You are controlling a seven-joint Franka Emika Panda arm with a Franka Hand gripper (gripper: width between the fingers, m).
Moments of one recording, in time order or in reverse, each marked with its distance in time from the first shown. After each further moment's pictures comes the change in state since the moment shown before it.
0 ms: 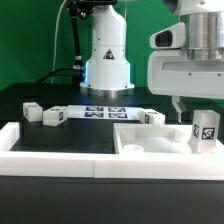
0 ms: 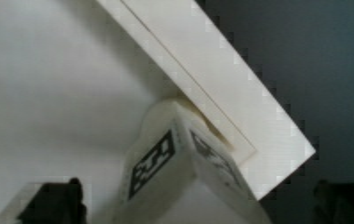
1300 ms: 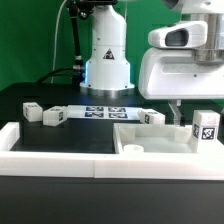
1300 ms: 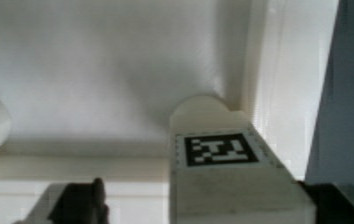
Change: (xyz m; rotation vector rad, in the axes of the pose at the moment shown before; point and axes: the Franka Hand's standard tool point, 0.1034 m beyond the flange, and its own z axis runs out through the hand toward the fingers) arm 0.002 0.007 -0.002 -0.078 -0.020 -0.649
